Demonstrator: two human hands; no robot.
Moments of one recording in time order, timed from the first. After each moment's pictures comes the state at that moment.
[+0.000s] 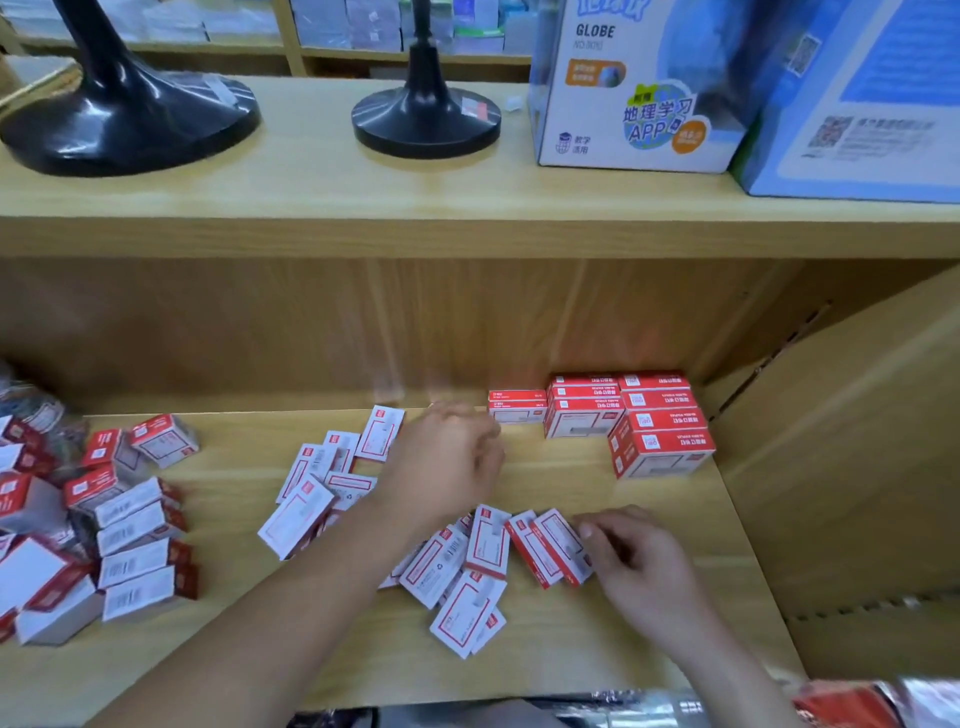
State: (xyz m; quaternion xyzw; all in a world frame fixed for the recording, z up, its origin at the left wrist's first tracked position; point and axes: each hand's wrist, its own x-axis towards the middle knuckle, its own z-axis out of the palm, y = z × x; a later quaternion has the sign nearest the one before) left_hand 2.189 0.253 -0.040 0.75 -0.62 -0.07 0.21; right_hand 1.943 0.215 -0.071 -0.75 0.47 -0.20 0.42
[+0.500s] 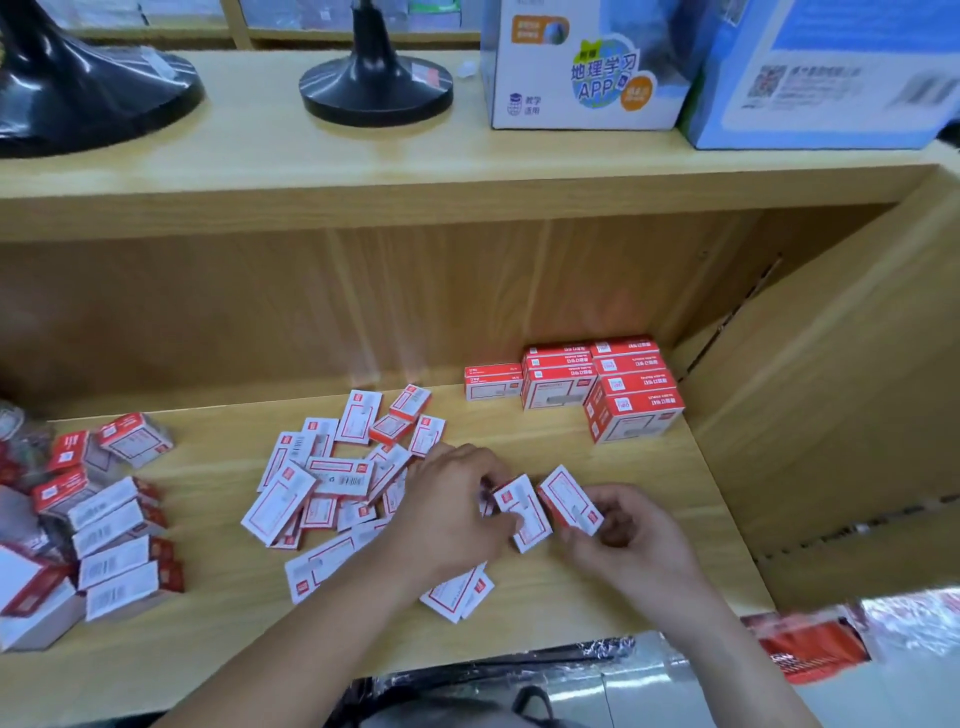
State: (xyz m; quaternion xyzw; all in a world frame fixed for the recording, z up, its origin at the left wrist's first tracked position) left_hand 2.143 0.295 -0.048 0.73 -0.59 -0.25 0.24; right_hand 1.927 0.240 -0.065 -0.64 0.49 -0.27 0.53
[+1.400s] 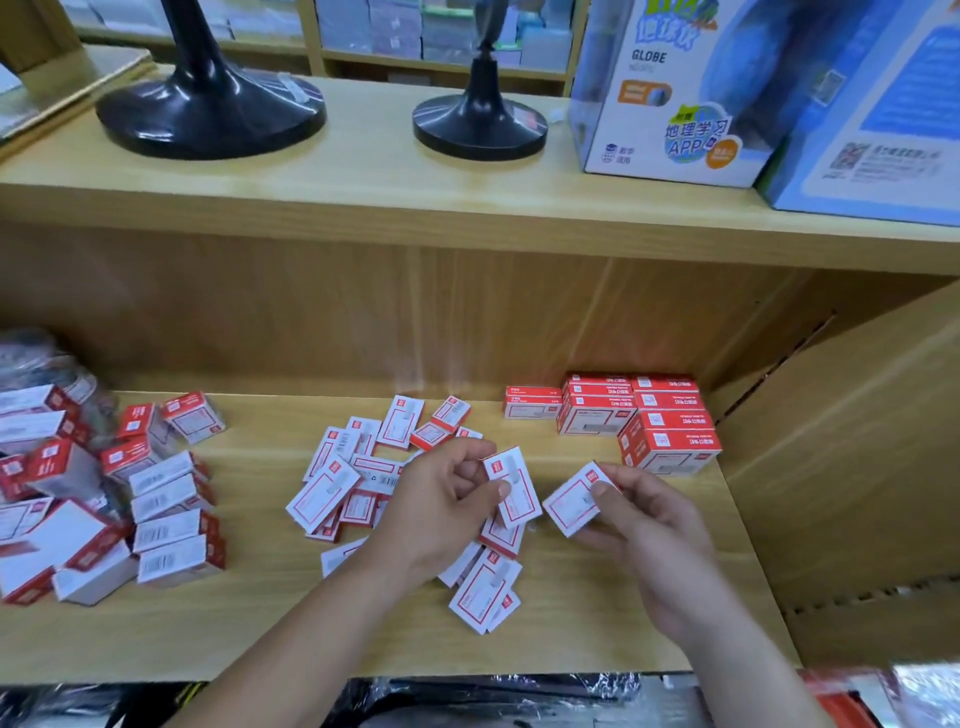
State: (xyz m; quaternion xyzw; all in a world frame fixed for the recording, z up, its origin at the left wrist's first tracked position) left_hand 2.168 0.315 -0.033 0.69 -0.36 -0.39 0.49; right_hand 1.973 0.230 -0.029 -0.47 0.49 -0.34 0.65
